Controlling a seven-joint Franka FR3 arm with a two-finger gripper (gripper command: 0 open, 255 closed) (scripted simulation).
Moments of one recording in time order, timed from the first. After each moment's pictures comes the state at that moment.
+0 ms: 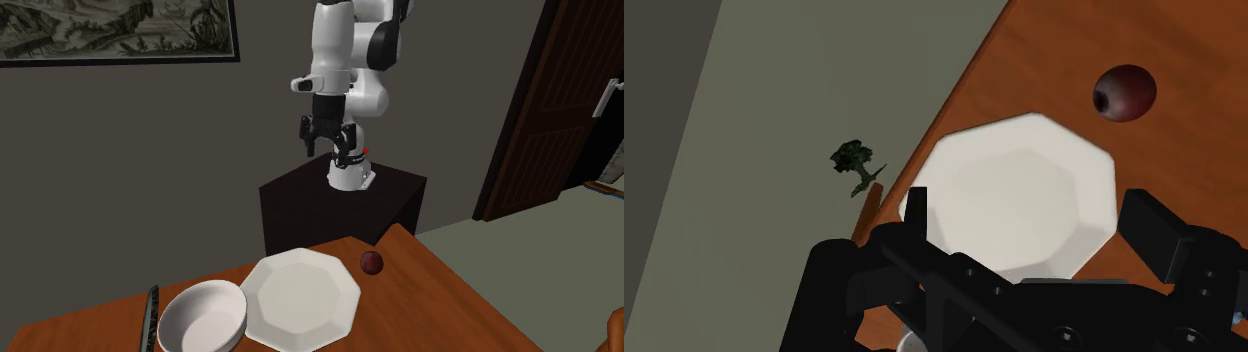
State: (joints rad) arm 0.13 -0.64 0.24 -2.75 0.15 2.18 0.24
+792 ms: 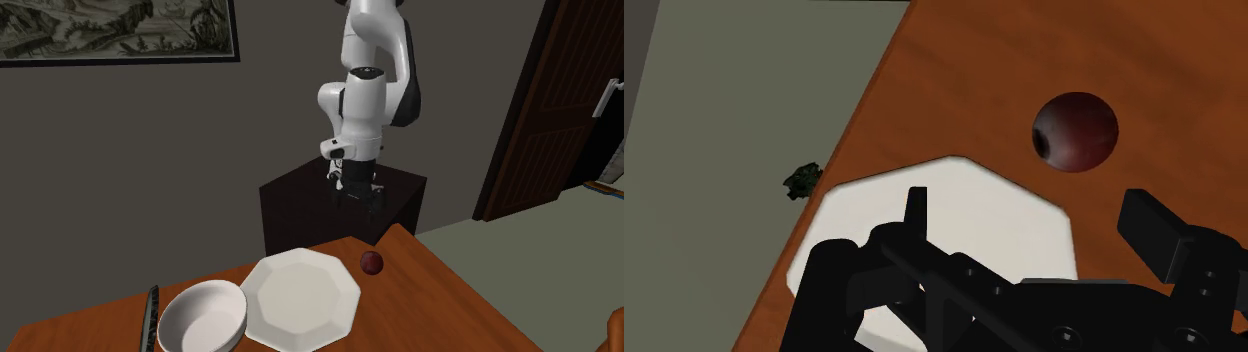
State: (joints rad) arm 0.15 -0.19 0.45 -2.73 0.14 2.59 0.48
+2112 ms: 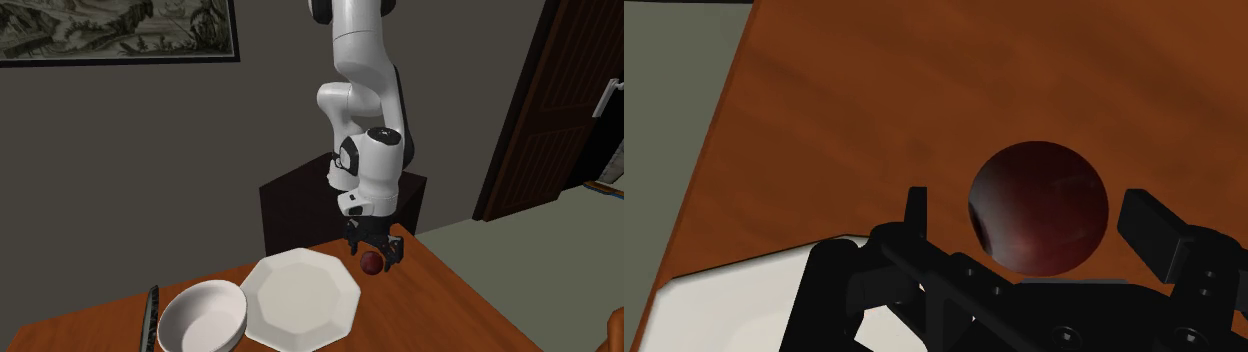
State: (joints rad) arm 0.25 0.29 0.36 -2.59 -0.36 2.87 0.94
